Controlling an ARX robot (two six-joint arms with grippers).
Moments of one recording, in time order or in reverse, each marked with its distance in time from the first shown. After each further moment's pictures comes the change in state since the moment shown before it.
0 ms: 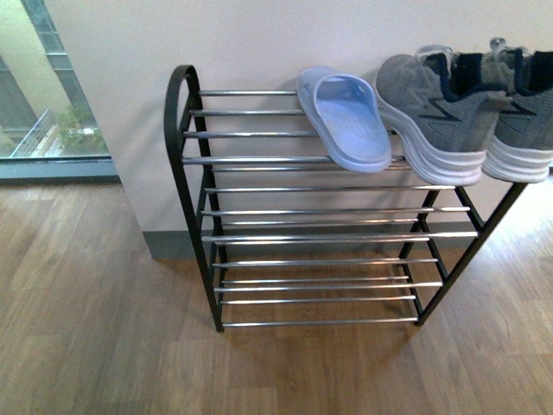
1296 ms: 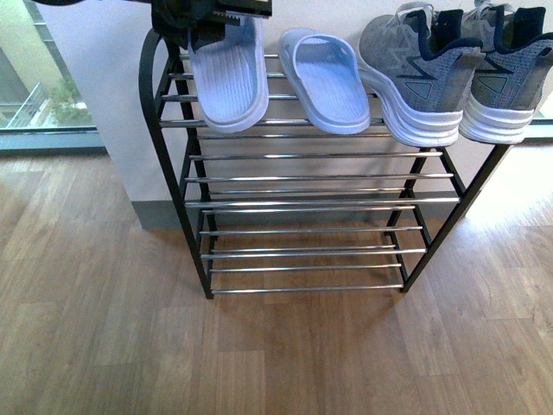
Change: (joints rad) left arm -0.310 2.052 2.146 -1.030 0.224 -0.591; right arm 0.001 0.000 0.000 -0.001 0.002 0.000
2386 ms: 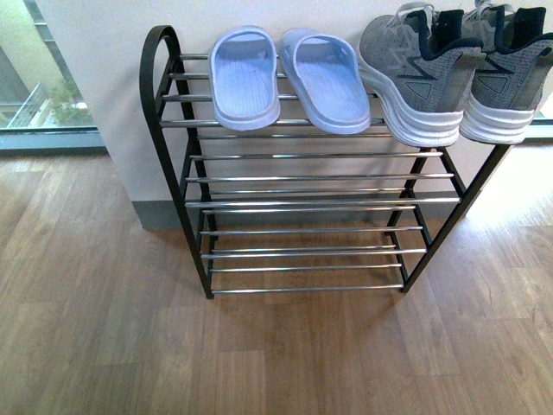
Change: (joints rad) left arm 0.071 -1.021 -1.281 1.157 -0.229 0.577; right arm 0.000 0.000 0.000 0.000 0.000 0.000
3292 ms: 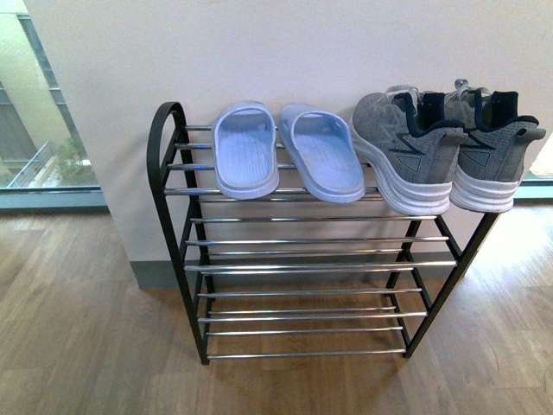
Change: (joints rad) left arm 0.296 -0.730 -0.873 0.190 0.621 -0.241; right arm 0.000 0.000 0.000 0.000 -0.002 0.000
